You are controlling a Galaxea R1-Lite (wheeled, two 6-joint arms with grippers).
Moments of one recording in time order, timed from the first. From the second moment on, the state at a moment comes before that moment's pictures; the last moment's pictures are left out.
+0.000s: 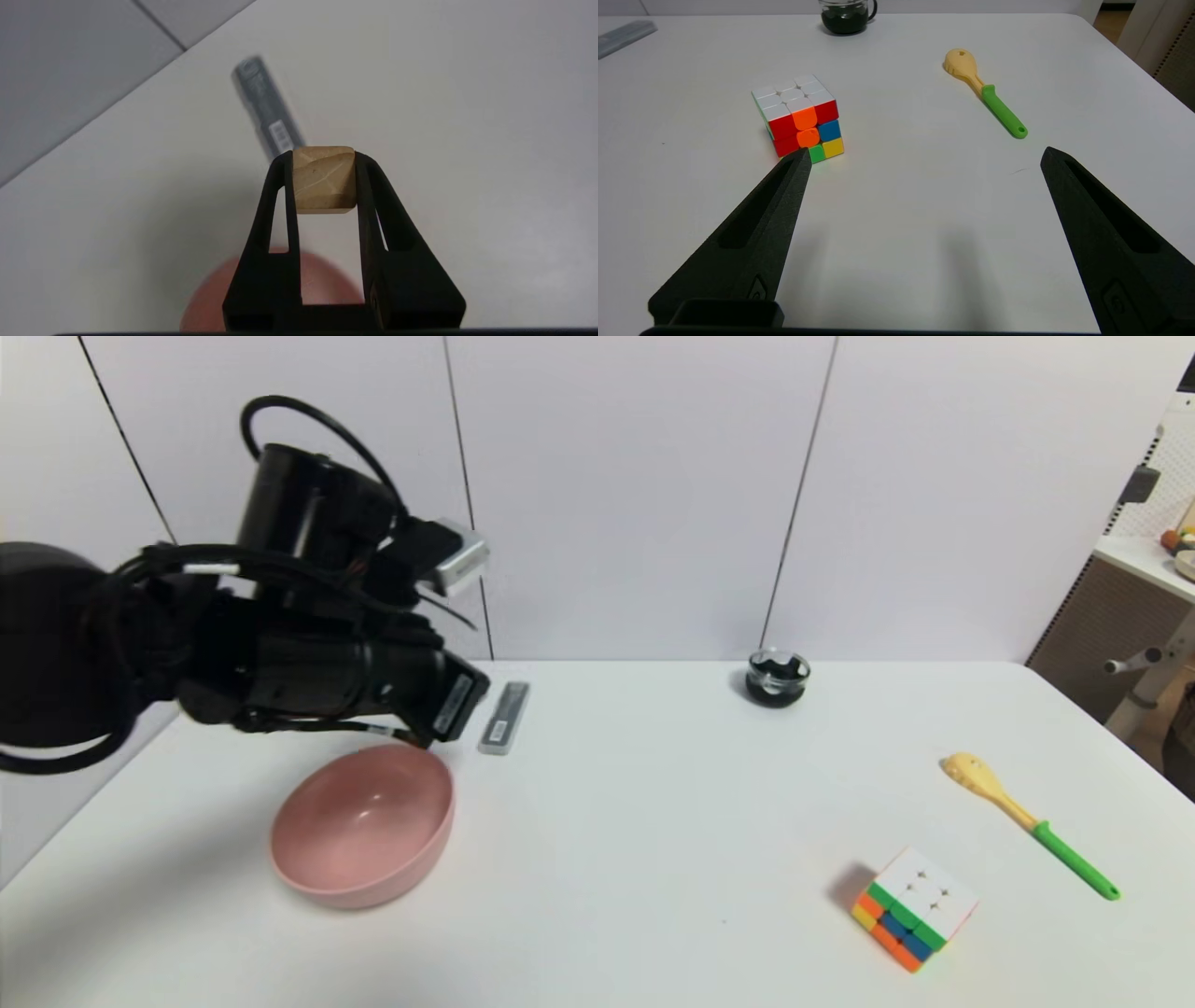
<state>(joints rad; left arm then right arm) -0.55 1.62 -1.24 0.14 0.14 0.19 0.00 0.00 0.00 0.00 0.01 0.00</state>
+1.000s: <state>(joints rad) -0.38 1.40 -0.82 0.07 0.11 0.19 0.00 0.00 0.00 0.00 0.01 0.00</state>
